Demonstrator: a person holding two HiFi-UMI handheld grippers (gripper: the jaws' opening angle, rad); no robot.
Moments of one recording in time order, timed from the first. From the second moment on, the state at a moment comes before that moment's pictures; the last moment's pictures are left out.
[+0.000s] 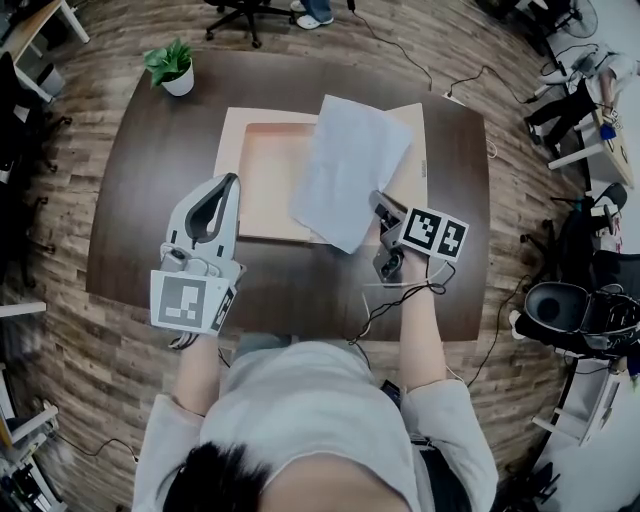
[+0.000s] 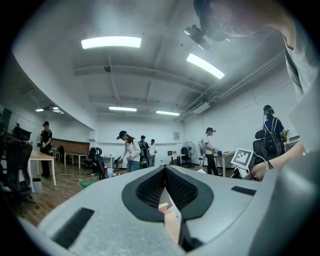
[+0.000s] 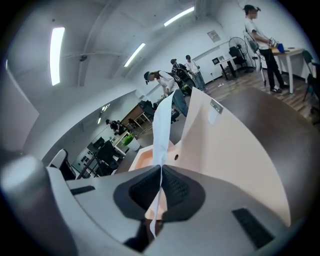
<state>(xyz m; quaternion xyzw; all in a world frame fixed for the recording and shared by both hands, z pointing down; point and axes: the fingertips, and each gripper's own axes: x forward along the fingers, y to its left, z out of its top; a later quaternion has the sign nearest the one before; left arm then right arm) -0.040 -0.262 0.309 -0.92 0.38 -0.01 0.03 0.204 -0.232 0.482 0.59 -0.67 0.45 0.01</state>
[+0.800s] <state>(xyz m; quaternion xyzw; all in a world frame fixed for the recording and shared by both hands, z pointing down) -0.027 -0.244 0.280 -0.92 0.39 0.00 0.06 0.200 -0.226 0.407 0.62 -0.72 0.30 0.02</state>
